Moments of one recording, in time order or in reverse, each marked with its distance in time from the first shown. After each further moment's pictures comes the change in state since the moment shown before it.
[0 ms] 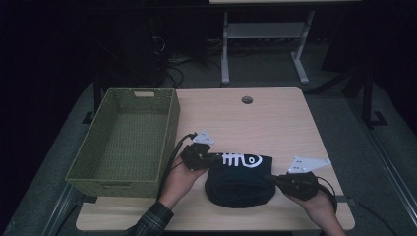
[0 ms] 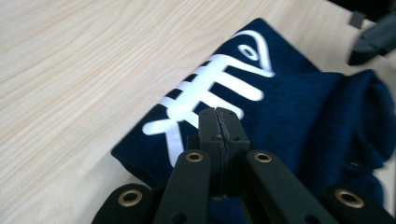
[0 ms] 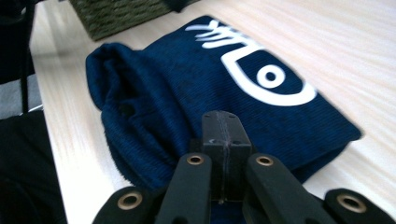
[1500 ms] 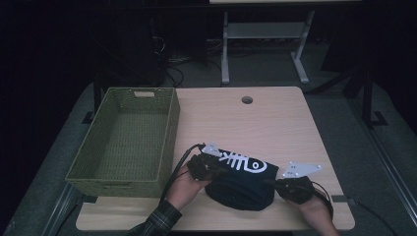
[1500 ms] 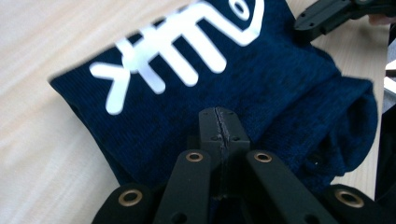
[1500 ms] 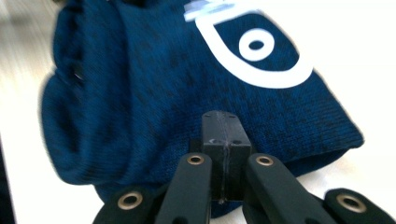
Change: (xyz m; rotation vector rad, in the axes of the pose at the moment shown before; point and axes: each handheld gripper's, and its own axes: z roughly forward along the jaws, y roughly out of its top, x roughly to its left) left arm -0.020 -0.017 0.018 0.113 -0.081 0.045; right arm -0.005 -0.024 0.021 0.066 -0.071 0.002
